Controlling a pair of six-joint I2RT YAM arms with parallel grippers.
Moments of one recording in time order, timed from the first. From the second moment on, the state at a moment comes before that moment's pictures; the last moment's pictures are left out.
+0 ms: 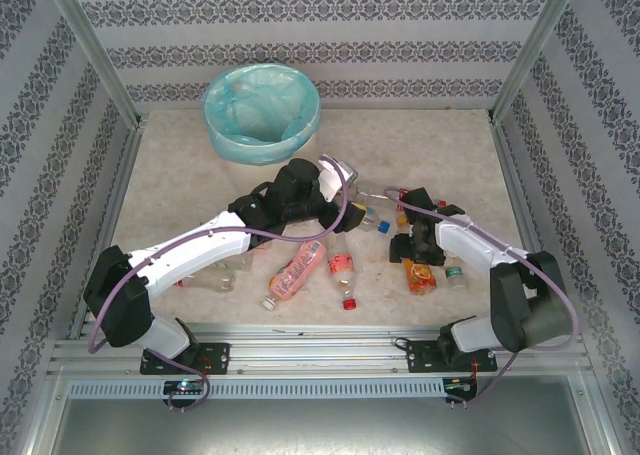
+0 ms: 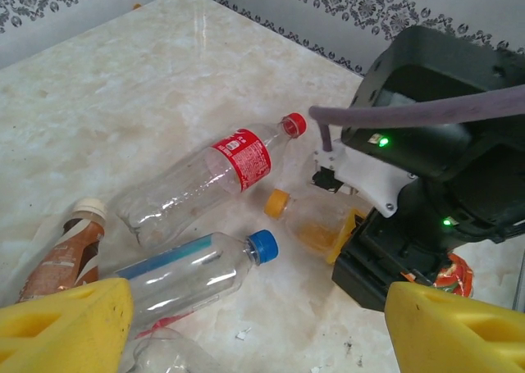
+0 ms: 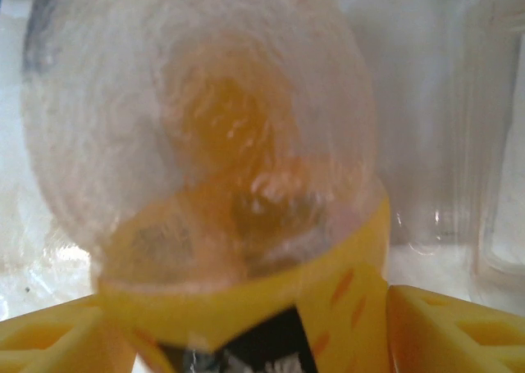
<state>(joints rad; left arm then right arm) -0.80 1.51 1.21 -0.18 0.16 -0.07 0.28 1.43 0.77 -0.78 0.03 0.40</state>
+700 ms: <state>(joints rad) -0.77 1.52 1.26 -0.12 0.17 -0.10 0.42 1.15 0.88 -0.93 0.02 0.44</state>
